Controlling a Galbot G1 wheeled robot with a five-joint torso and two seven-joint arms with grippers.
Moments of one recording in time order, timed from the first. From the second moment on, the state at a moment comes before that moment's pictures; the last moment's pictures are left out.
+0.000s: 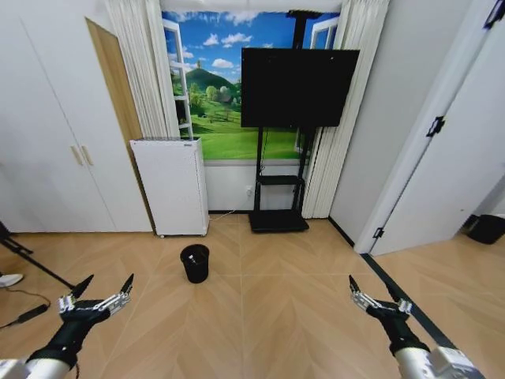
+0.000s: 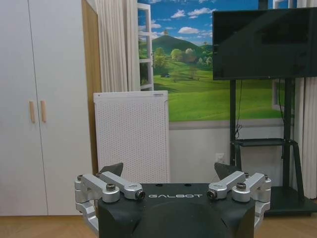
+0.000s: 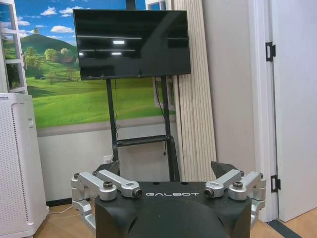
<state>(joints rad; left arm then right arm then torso) 1.96 -1.29 -1.15 -2.50 -0.61 0.19 0.09 -1.84 1.36 0.92 2.34 0.49 -0.08 0.04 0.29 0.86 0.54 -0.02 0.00</state>
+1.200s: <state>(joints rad) 1.96 -1.29 -1.15 -2.50 -0.61 0.19 0.09 -1.84 1.36 0.92 2.34 0.49 -0.08 0.04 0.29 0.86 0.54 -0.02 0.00</state>
